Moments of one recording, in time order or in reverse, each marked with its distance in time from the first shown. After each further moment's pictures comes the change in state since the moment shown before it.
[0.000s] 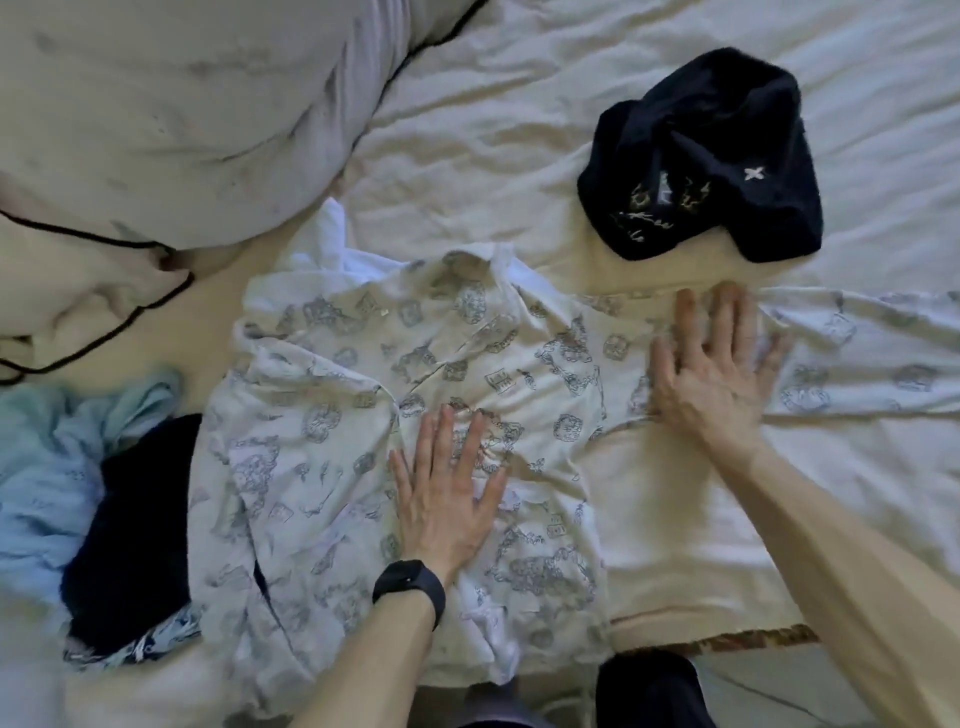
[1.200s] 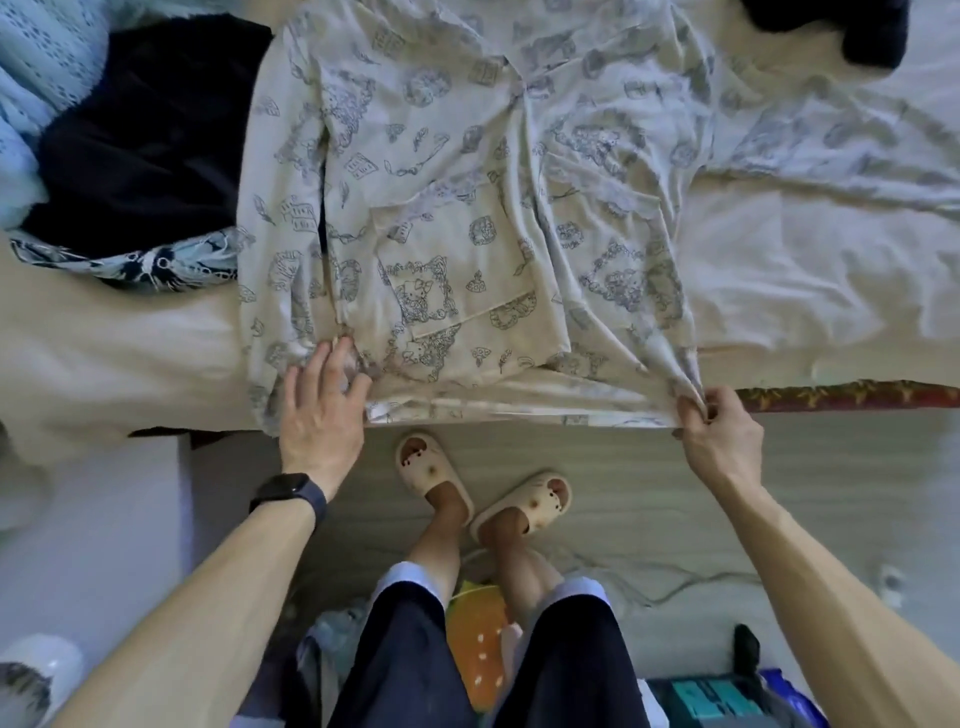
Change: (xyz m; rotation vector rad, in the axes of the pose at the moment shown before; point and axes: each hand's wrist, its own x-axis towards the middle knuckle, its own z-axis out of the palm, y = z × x) left_hand -0.257 -0.220 0.157 0.045 0.284 -0.031; right_hand -0.362 0.016 0.060 0.355 -0.131 0.269
